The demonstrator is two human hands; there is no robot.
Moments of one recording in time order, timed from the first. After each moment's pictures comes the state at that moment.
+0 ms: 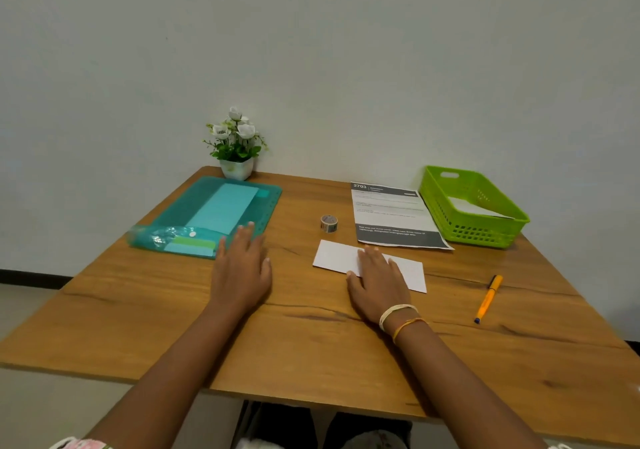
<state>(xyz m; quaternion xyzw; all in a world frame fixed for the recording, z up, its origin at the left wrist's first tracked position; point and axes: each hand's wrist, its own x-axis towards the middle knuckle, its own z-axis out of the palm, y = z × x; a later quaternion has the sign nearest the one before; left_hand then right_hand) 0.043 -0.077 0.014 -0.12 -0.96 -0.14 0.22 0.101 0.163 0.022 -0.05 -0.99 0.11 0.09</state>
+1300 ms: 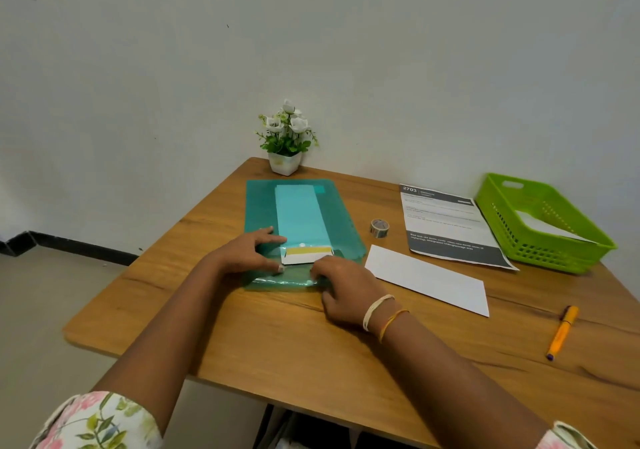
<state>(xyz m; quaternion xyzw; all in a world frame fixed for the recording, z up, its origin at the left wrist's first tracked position) -0.023 -0.176 0.035 -0.13 -0.91 -0.37 -0.16 0.064 0.055 0.040 0.25 -0.95 0.16 0.07</state>
